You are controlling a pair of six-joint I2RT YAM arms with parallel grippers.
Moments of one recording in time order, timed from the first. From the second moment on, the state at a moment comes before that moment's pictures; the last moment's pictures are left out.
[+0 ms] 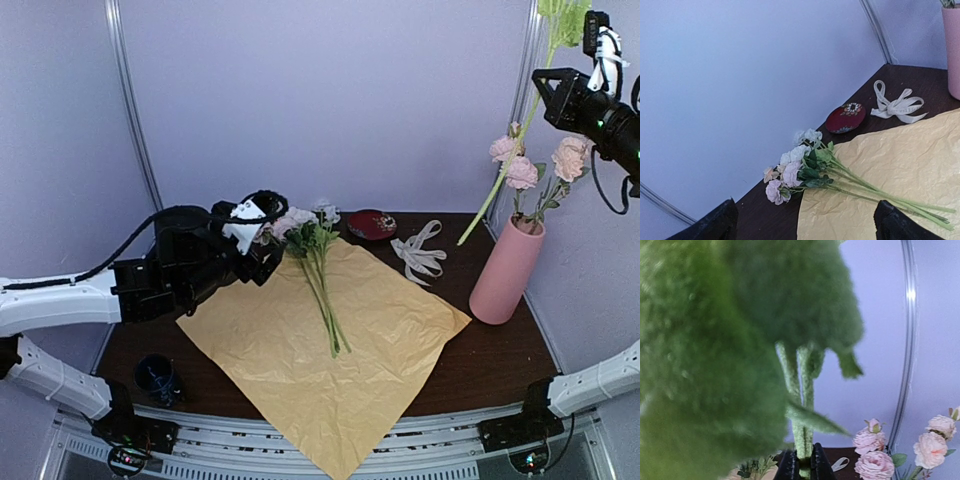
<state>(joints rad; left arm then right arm) -1.00 1.22 0.90 0.16 -0.49 0.42 1.00 1.10 1.87 -0.58 0.80 -0.03</state>
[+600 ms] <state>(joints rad) -1.00 1.28 0.81 0.24 -0.56 0.41 0.82 1.19 1.79 -0.45 1.13 -0.27</state>
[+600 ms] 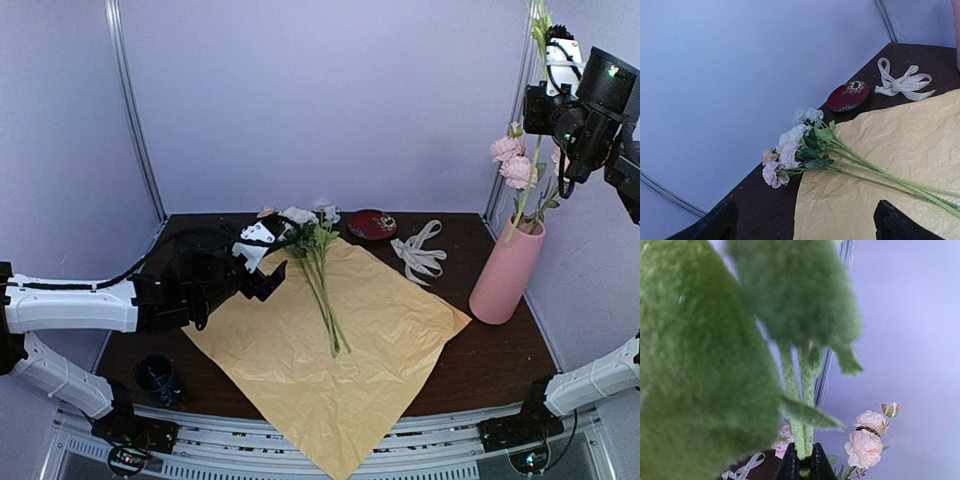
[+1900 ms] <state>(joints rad) -1.00 1.31 0.82 0.21 -0.57 0.36 0.42 1.11 1.48 -0.14 1.00 -0.21</state>
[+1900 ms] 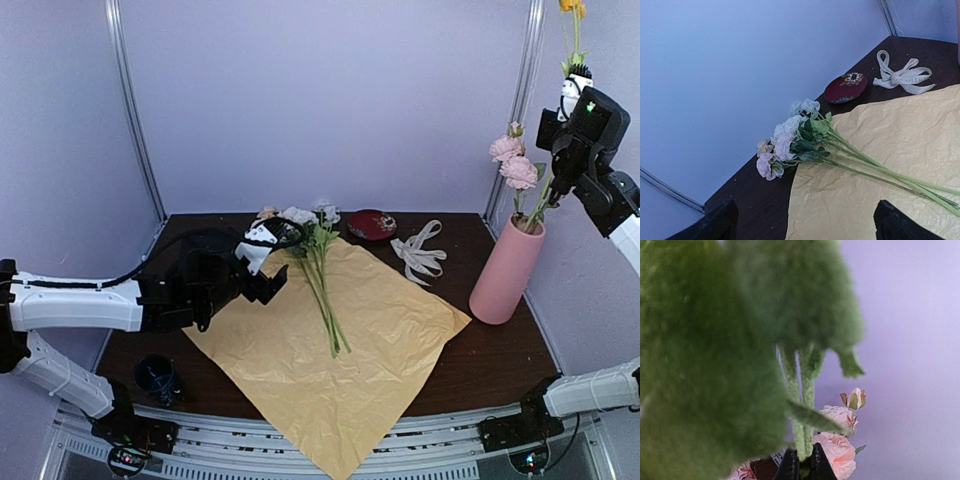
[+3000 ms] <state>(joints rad) -1.00 1.34 0.83 0.16 -0.57 0.33 0.35 0.93 0.94 -0.19 0.79 0.18</state>
